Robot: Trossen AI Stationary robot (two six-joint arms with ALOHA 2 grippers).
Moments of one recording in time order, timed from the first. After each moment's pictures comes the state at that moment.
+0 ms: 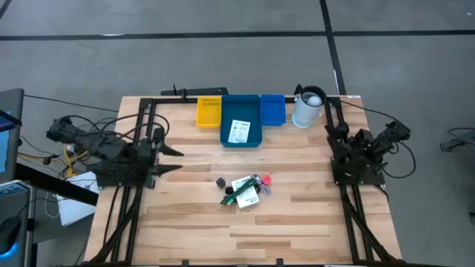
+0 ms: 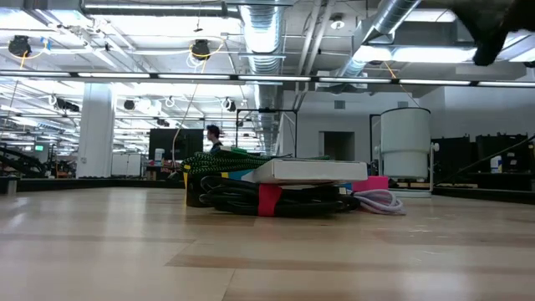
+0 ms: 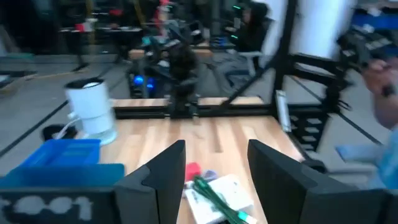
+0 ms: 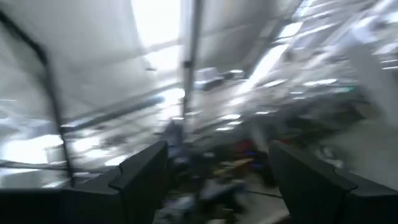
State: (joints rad) left arm -0.40 0.56 0.68 -0.20 -0.36 -0.06; right arm 0.61 0.01 0.01 0.86 0.82 -0.26
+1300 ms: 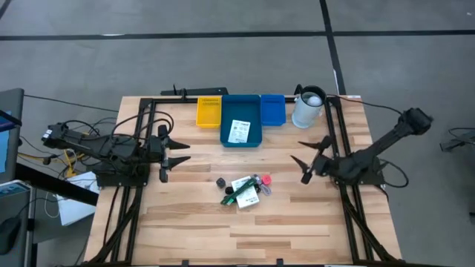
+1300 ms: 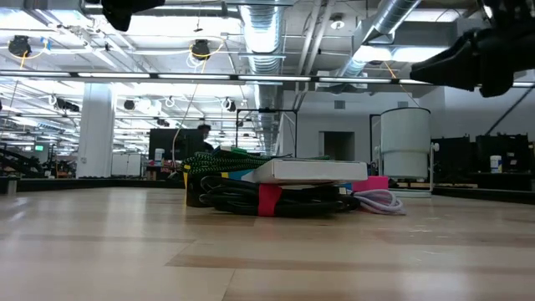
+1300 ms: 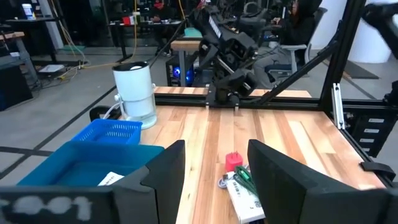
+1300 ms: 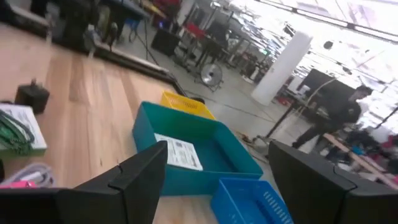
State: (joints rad) left arm -0.28 0.58 0.57 -0.10 -0.41 -0.05; right arm 0.59 0.71 0.14 0.45 1.10 -0.49
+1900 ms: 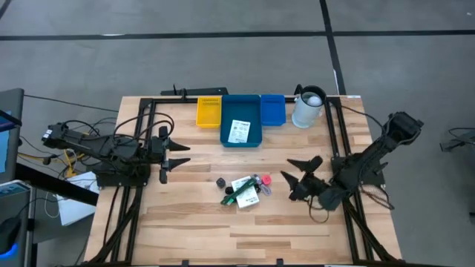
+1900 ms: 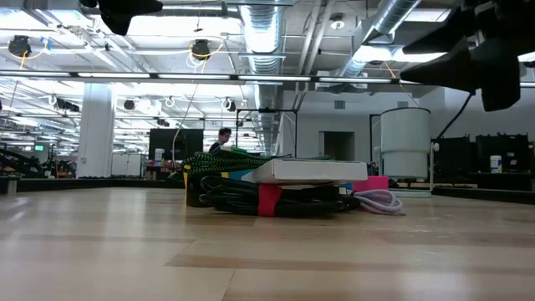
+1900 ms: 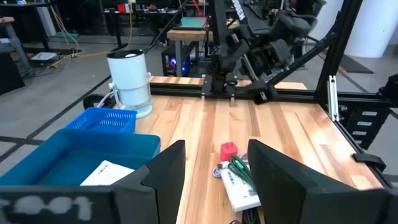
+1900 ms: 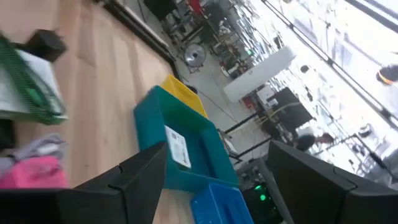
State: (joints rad) left arm -0.28 0.58 0.57 -0.15 -0.39 -0.09; right arm 0.75 1.30 0.41 0.45 1.34 -0.54
